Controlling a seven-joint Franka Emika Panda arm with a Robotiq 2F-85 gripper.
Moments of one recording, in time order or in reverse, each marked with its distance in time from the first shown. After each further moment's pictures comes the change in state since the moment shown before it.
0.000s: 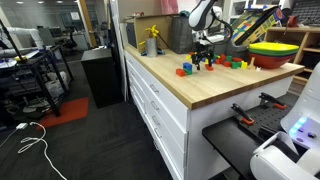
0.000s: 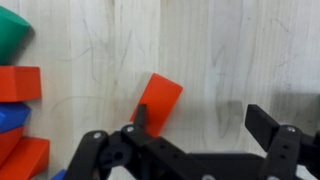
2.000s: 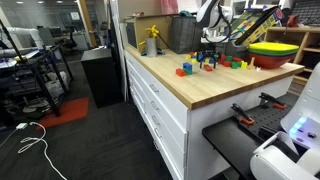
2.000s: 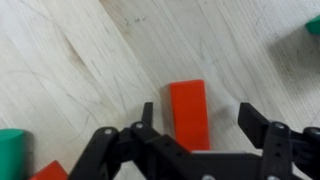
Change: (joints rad) arm -0.033 -0.036 -0.082 -0.067 0.289 0.062 0.262
